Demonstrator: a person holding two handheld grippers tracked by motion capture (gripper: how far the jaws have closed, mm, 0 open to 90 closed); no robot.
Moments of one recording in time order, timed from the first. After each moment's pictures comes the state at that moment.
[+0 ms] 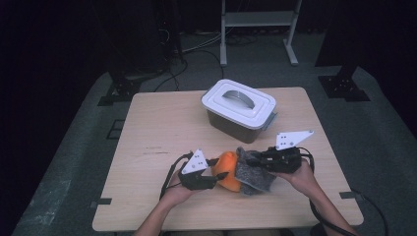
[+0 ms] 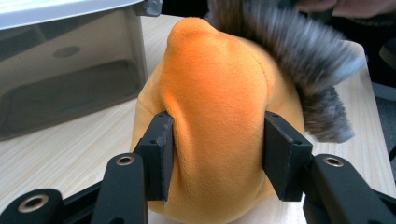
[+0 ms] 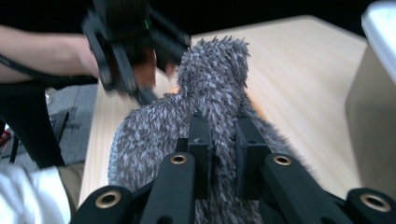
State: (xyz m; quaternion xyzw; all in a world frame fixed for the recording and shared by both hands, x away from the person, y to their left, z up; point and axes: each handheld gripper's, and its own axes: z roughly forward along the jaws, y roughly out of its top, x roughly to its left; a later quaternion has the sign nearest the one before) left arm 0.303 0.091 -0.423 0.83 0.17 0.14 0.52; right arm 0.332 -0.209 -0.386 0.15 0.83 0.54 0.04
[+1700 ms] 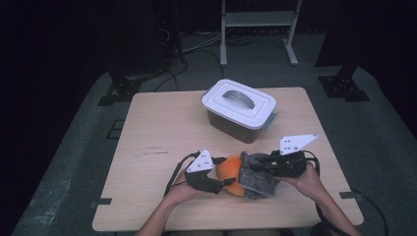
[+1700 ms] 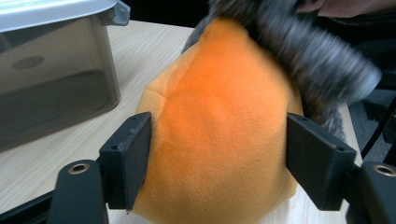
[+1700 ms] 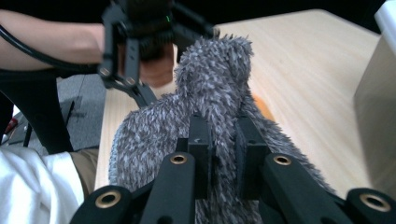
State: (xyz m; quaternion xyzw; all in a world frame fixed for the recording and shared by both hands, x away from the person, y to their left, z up) left arm 0.309 0.078 -0.425 0.83 0.14 0.10 0.53; right arm 0.319 -0.216 -0.383 0.13 0.84 0.53 0.04
